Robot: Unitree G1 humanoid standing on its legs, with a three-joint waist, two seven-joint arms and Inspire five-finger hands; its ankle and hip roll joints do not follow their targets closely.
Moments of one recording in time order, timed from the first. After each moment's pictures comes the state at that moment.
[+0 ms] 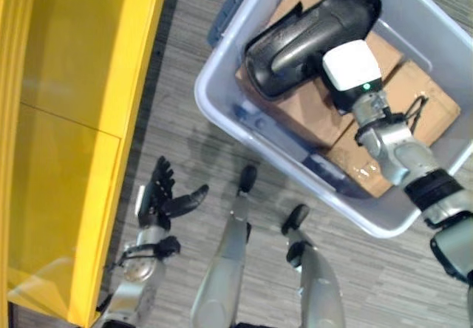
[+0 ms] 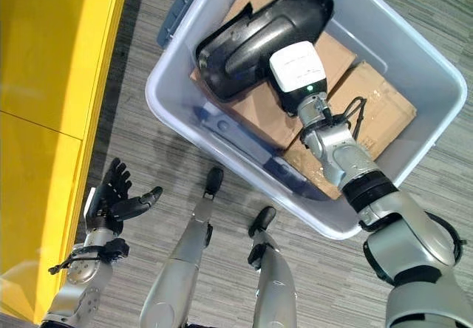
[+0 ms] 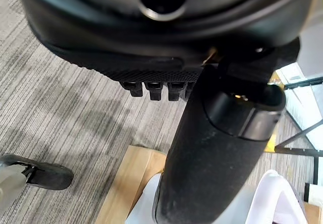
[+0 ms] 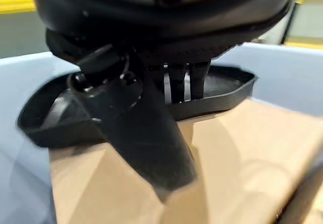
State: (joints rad) left arm 0.07 0.45 -0.13 0.08 -0.54 -0.22 0.23; right arm -1.04 -0.73 0.69 0.59 -0.67 0.05 -0.34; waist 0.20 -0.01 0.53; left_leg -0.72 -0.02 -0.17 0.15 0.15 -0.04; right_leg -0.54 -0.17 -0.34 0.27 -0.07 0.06
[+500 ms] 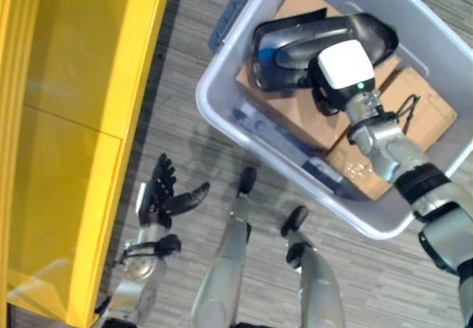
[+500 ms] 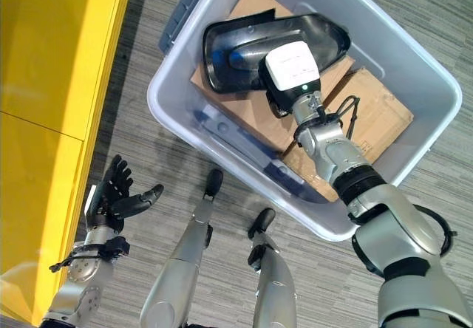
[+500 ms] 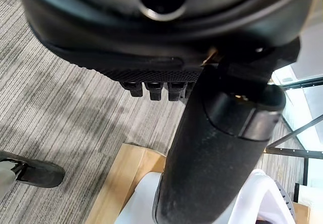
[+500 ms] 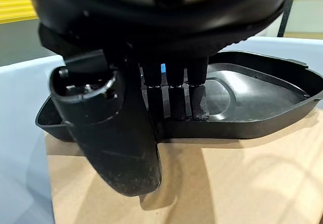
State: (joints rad) left arm 0.06 0.45 -0.13 0.07 -0.54 -0.22 0.23; right arm -1.09 -0.68 0.73 0.71 -0.65 0.03 -0.35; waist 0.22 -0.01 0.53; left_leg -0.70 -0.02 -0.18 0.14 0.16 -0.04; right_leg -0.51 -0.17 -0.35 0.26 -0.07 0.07
